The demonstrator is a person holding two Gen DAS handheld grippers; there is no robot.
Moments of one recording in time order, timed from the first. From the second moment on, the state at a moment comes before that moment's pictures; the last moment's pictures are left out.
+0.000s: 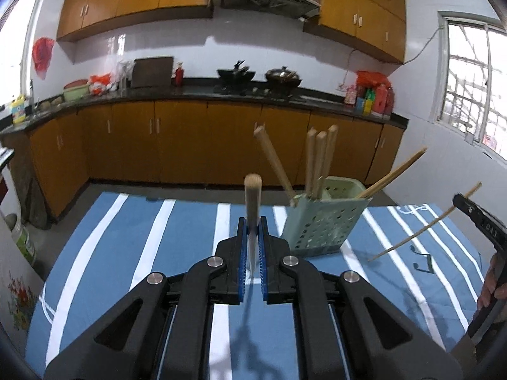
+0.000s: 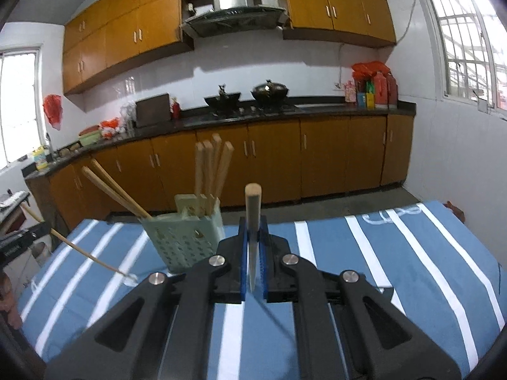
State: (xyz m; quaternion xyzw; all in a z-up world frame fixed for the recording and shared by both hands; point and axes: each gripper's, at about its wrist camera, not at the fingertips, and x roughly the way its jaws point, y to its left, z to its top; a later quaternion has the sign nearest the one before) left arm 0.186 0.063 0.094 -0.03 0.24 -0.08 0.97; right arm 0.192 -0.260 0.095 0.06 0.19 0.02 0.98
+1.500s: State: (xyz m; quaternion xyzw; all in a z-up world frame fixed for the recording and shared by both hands) left arm 0.243 -0.011 0.151 -0.06 0.14 -0.12 0.98; right arm 0.273 -0.212 0.145 0.06 0.17 0.10 0.98
